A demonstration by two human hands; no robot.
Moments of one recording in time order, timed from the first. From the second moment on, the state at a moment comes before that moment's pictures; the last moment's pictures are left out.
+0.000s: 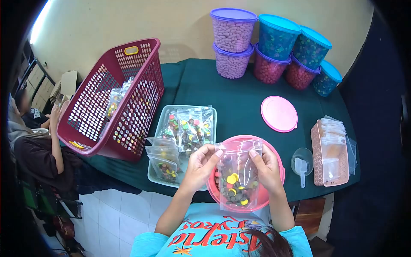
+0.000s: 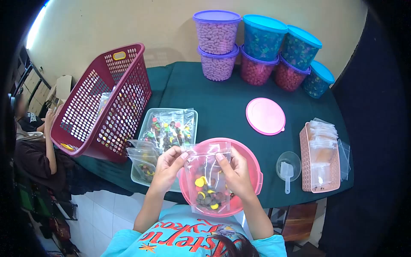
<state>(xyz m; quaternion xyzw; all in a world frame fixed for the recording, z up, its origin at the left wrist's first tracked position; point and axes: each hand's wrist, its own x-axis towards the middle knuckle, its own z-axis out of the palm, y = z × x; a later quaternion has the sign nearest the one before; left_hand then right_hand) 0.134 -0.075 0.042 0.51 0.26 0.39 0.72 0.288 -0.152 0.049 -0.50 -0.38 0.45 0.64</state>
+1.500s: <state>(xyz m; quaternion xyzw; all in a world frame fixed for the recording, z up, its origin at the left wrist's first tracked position) 0.027 -0.069 -0.014 0.42 0.22 0.23 0.85 0.308 -0.088 -0.026 -0.71 -0.51 0.45 -0.17</state>
